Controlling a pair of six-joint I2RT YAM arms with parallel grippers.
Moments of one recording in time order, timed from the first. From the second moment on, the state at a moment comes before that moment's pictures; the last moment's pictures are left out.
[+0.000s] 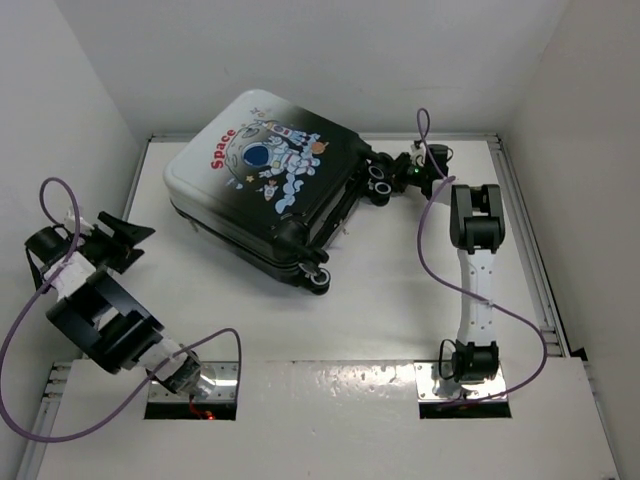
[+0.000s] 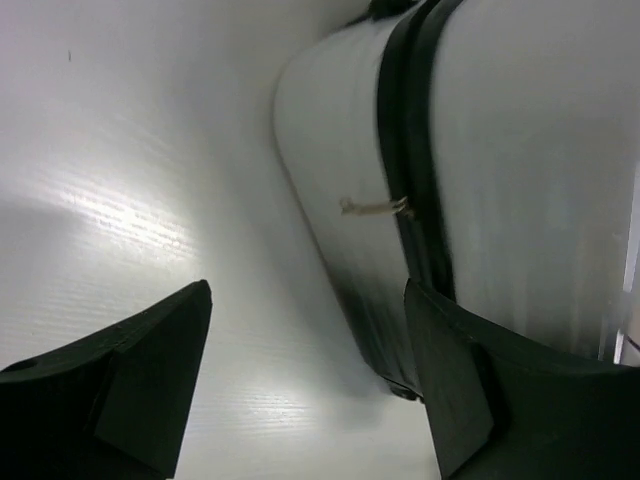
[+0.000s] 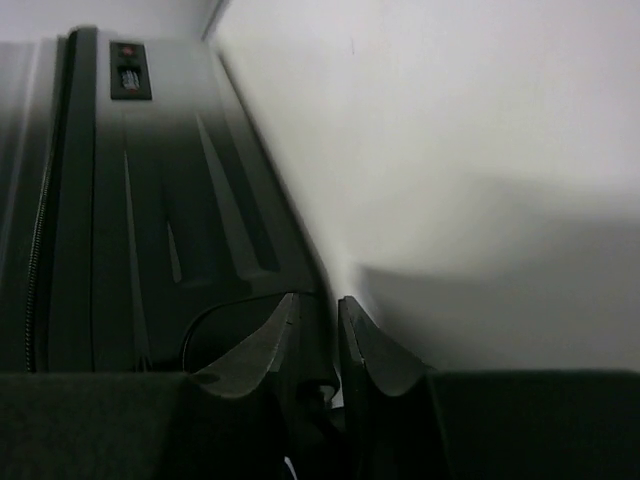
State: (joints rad) left arm 0.90 1.39 0.91 -0.40 0.90 -0.23; right arm 0.00 2.60 1.78 0.29 -0.83 0.91
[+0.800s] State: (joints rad) left arm 0.40 1.85 0.79 0.25 0.83 -0.75; right arm -0.04 2.29 1.15 0.36 -0.97 0.92
